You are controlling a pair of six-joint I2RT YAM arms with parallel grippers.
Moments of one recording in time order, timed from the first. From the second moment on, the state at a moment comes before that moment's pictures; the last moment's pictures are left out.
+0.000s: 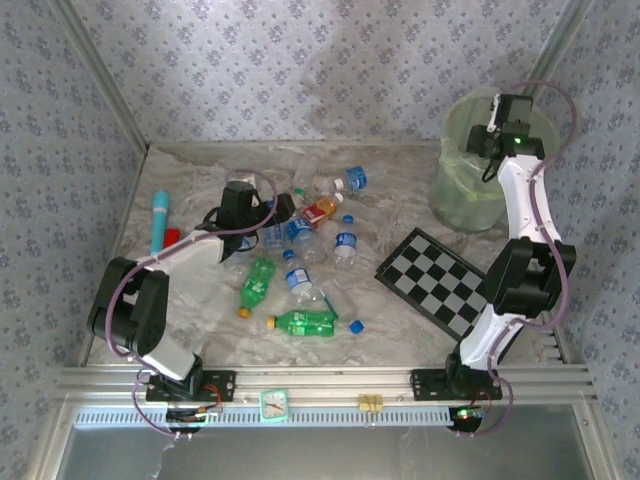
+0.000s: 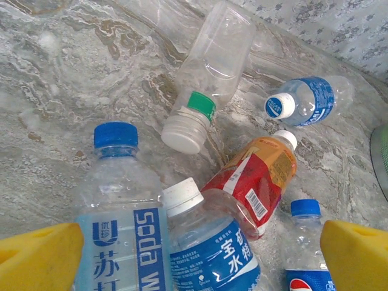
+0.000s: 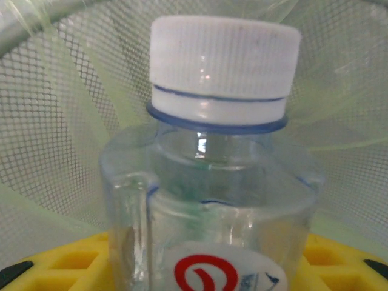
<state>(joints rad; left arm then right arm) -0.41 1.56 0.92 0.06 0.07 -0.64 -0.15 1.79 1.77 -0.64 0.10 0.04</state>
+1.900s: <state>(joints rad) -0.31 1.36 0.71 -0.40 -0.07 -0.65 0.56 1.52 1.21 -0.25 0.21 0.27</state>
